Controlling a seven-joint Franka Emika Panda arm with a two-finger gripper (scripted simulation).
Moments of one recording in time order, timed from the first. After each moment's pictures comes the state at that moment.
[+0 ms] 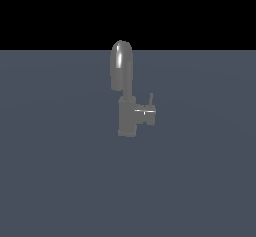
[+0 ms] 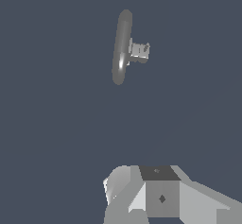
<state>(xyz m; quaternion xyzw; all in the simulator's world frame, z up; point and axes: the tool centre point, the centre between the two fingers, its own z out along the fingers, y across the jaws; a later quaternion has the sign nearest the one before) -0.247 -0.001 0.480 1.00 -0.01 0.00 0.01</state>
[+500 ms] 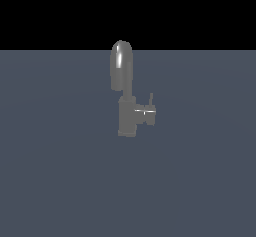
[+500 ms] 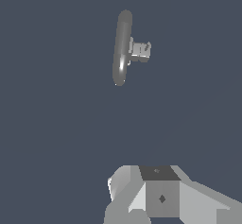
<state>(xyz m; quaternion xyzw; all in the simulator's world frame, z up) -0.239 -0.001 0.479 1.00 -0.02 -0.01 0.00</state>
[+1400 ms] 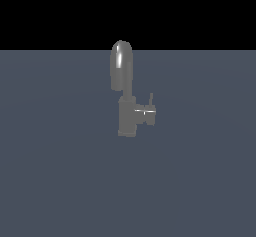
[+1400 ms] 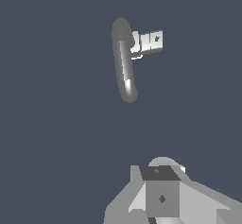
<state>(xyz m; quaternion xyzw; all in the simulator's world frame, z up) -0.161 -0.013 0.455 0.98 -0.13 -0.11 -0.11</state>
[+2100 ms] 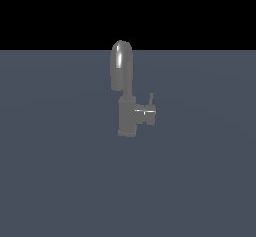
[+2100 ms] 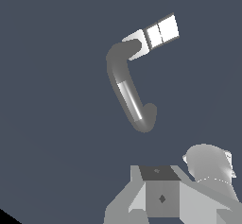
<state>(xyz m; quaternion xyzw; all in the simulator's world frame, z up) -0.086 -0.036 0.410 0.92 -0.24 -0.21 -0.23</state>
